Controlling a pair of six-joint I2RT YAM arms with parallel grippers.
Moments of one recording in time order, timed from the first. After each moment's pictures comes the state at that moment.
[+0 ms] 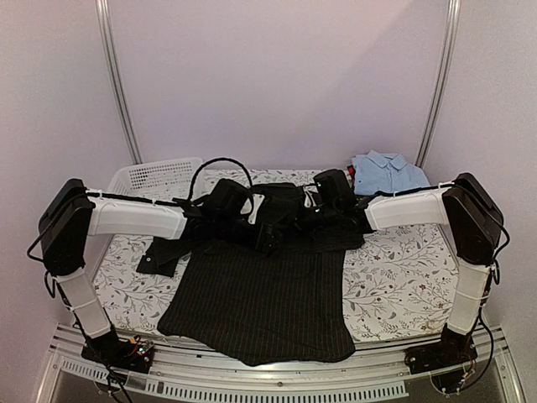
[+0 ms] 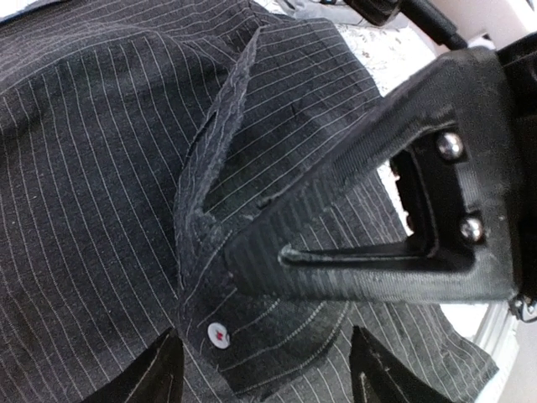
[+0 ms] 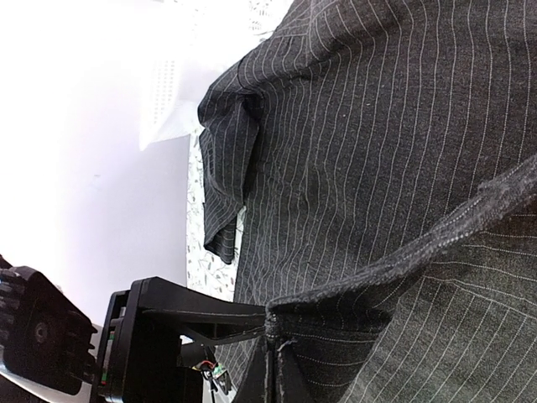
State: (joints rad) left arm -0.83 1.78 1.12 -0.07 0.15 -0.38; right arm 0.74 1.92 1.22 0.14 -0.46 1.05
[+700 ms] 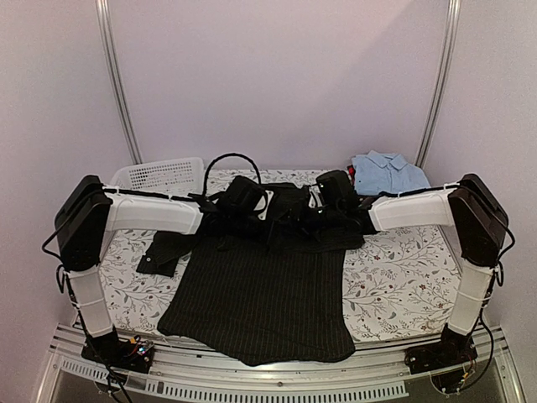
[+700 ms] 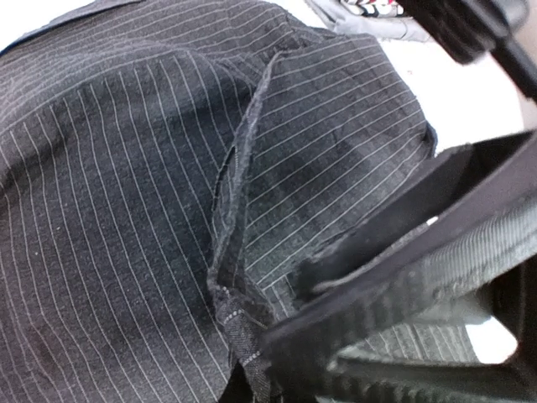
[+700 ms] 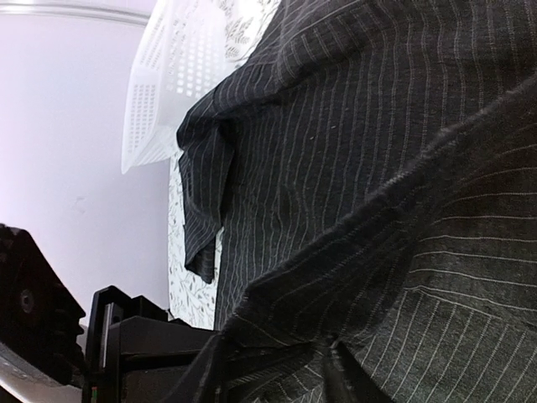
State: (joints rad) left arm -0.86 1.89 1.26 -0.13 -0.02 -0.37; right arm 0.74 1.90 1.20 0.13 -0.37 1.04
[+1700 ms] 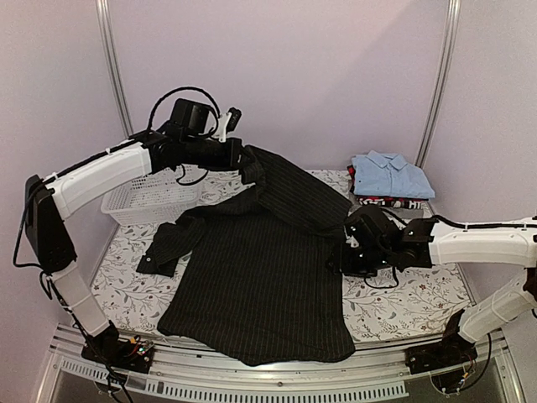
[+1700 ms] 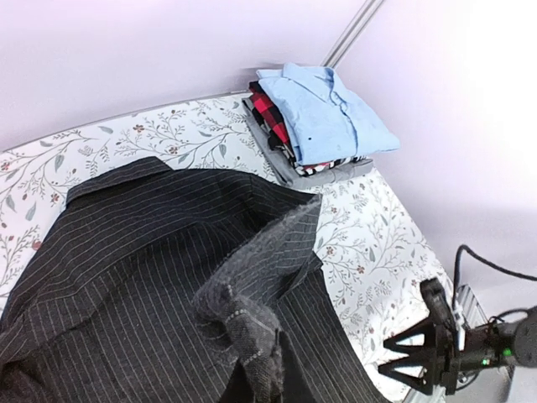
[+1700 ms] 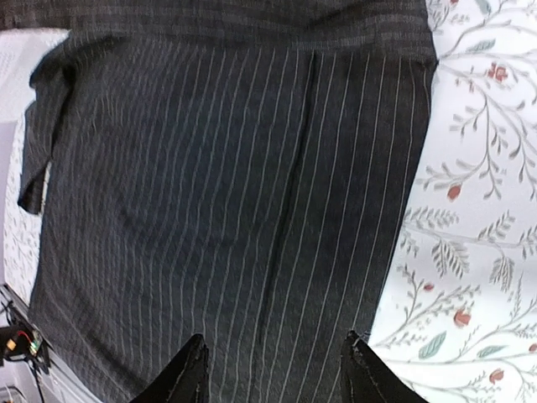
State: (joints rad) left arm -0.60 1.72 1.60 -0.38 0.28 -0.35; right arm 0.90 1.37 0.84 -0.39 0.14 0.86
